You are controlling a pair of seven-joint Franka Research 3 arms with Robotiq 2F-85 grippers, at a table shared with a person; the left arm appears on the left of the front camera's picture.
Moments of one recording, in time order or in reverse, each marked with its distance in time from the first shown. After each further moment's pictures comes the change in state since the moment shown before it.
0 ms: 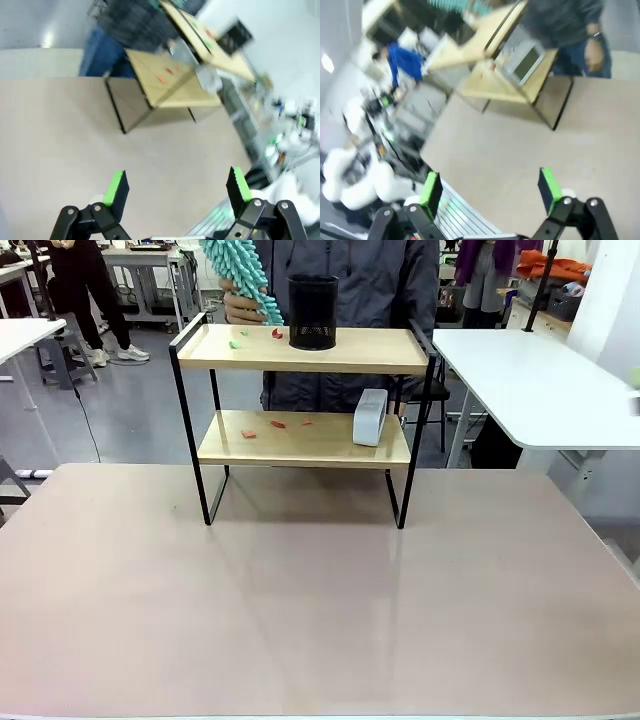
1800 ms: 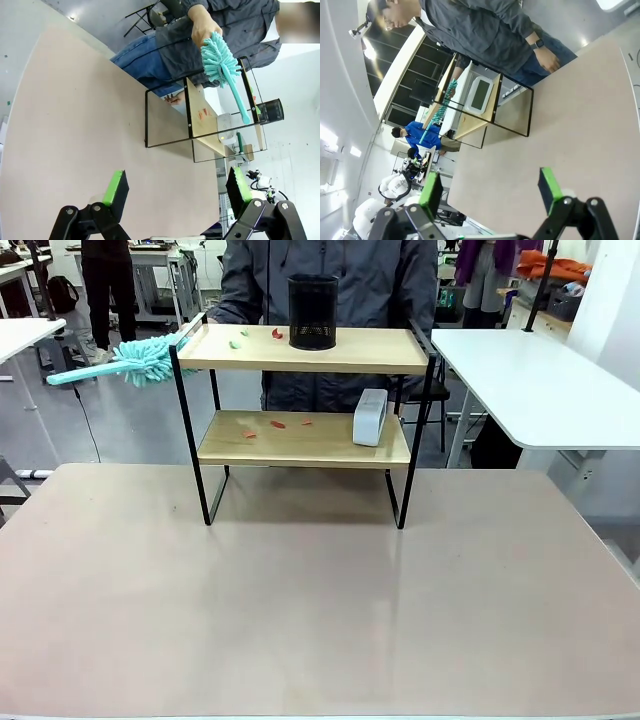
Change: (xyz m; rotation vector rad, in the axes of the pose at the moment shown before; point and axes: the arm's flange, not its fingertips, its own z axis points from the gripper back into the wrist) left arm -0.033 0.111 0.012 0.036 -0.167 0.406; right arm -0.071 -0.133 0.089 0.019 -0.244 -0.370
